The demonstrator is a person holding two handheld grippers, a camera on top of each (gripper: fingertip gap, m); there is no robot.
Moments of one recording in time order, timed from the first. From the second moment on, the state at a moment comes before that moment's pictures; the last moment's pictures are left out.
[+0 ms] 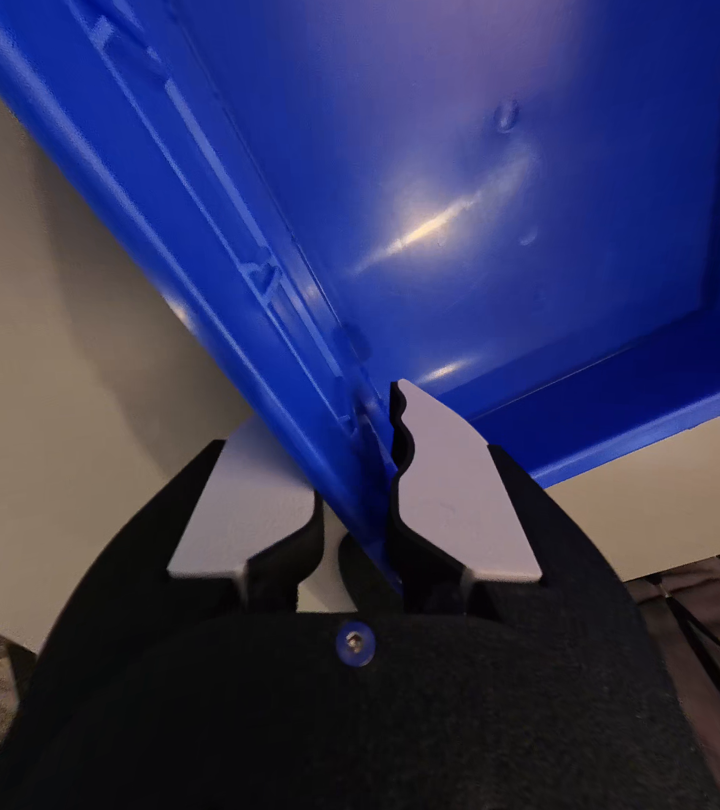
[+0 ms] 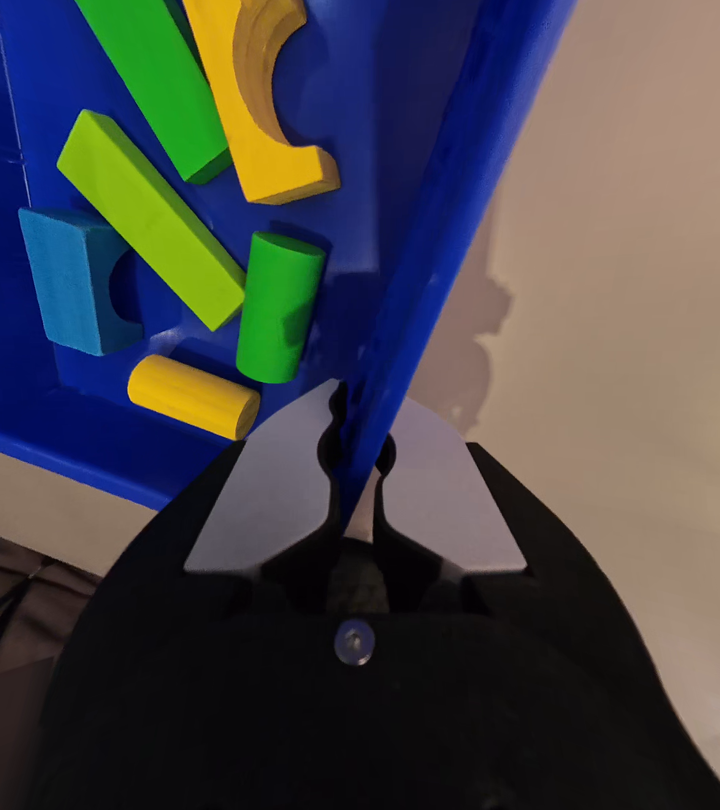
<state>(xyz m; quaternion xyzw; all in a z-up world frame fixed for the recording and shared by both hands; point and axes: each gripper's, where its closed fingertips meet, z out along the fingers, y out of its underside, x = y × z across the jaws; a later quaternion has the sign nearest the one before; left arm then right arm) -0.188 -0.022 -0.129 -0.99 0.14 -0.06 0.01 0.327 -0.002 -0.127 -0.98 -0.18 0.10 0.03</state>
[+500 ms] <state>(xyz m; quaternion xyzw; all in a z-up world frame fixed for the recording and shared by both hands) -0.091 -0.025 -0.131 -0.97 0.25 -0.03 0.03 0.313 0.006 -0.133 -0.98 -0.18 0.10 0.01</state>
